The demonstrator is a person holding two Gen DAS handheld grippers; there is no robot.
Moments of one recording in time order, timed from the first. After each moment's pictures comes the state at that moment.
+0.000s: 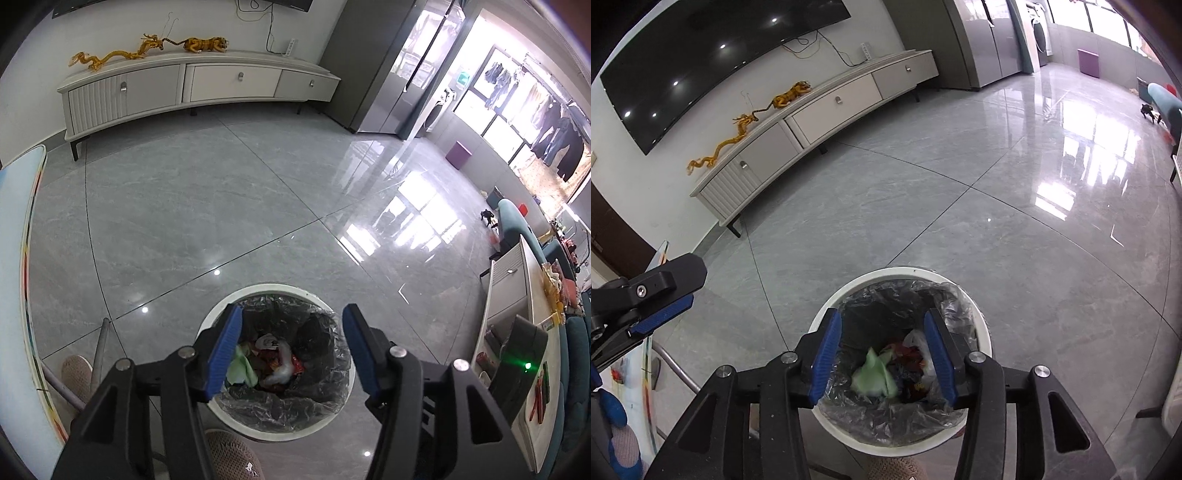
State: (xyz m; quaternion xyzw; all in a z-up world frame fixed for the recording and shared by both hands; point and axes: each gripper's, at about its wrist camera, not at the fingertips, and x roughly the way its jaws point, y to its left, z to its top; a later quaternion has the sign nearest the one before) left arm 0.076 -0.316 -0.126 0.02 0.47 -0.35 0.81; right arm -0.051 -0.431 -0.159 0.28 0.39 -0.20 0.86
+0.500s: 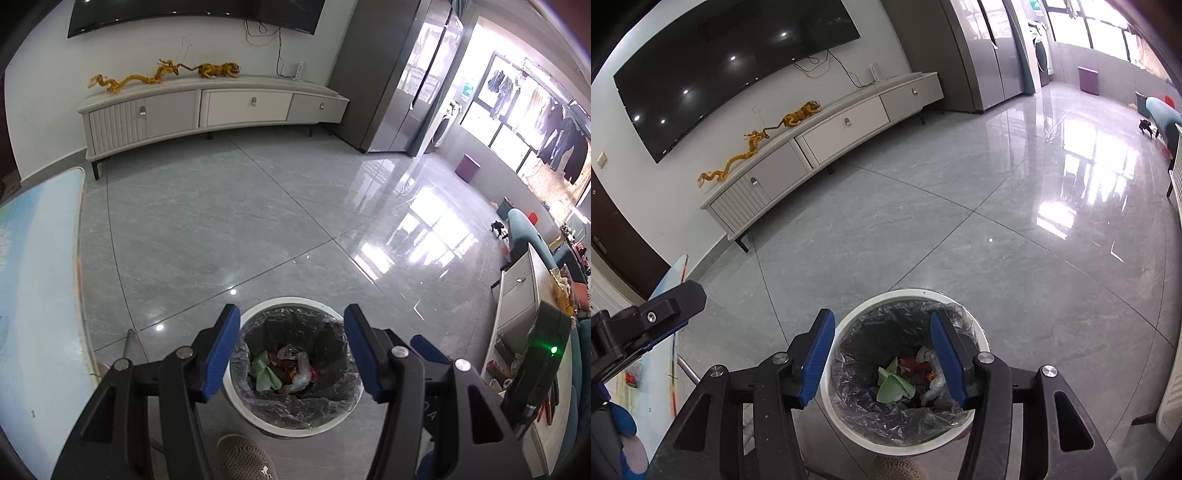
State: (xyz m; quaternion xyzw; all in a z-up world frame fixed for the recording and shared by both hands) left arm 0.058 -0.280 -0.087 0.02 0.43 -0.33 0.84; right arm -0.057 -0.419 -0.122 0.26 0.35 -0.20 0.88
